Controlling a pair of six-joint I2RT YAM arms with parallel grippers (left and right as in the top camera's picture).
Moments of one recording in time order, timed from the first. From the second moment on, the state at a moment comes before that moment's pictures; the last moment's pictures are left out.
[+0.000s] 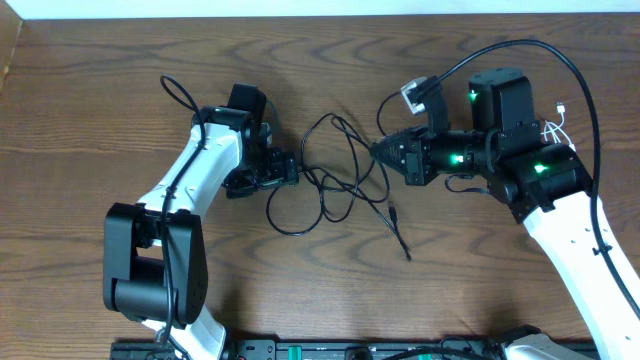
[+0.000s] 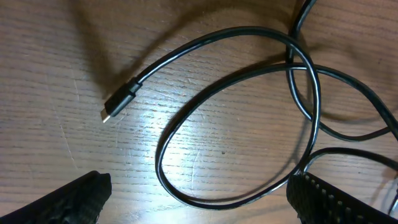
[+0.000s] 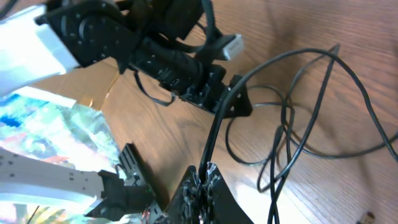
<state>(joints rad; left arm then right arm) -0.18 1.81 1.26 -0.98 0.20 -0.35 0.34 1.33 1.27 -0.68 -0.79 0.24</state>
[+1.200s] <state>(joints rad) -0.23 1.81 1.26 -0.78 1.20 -0.18 0.14 1.25 1.27 -0.48 -0.96 0.55</state>
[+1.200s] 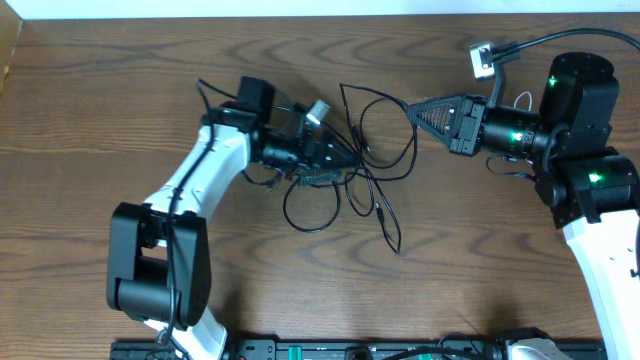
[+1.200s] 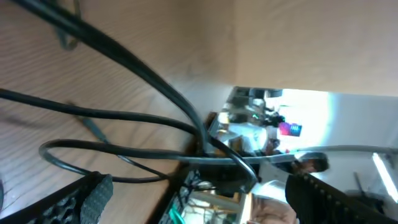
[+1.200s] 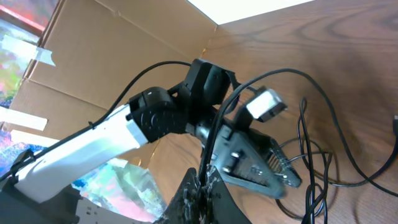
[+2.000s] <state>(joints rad) -0.30 1.81 1.26 -0.92 0.58 -0.39 0.13 1.25 1.27 -0.49 -0.97 0.53</state>
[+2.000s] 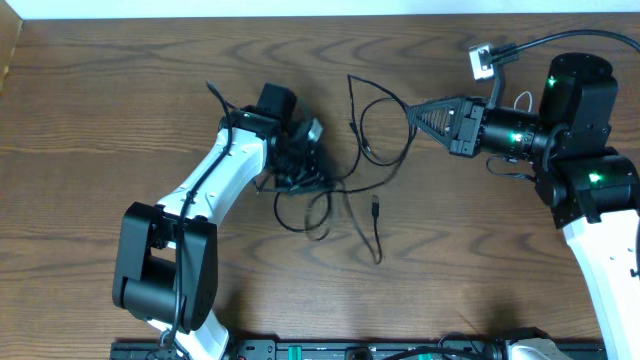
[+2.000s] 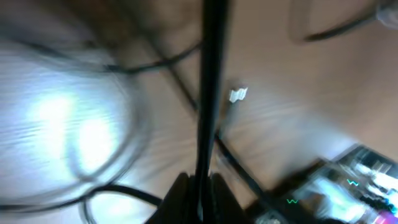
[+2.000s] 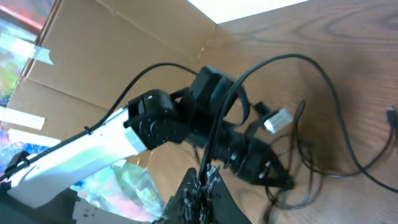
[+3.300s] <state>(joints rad) -0.09 1.81 1.26 -1.03 0.41 -0.22 0.23 1.34 1.24 -0.90 -0.68 0.14</state>
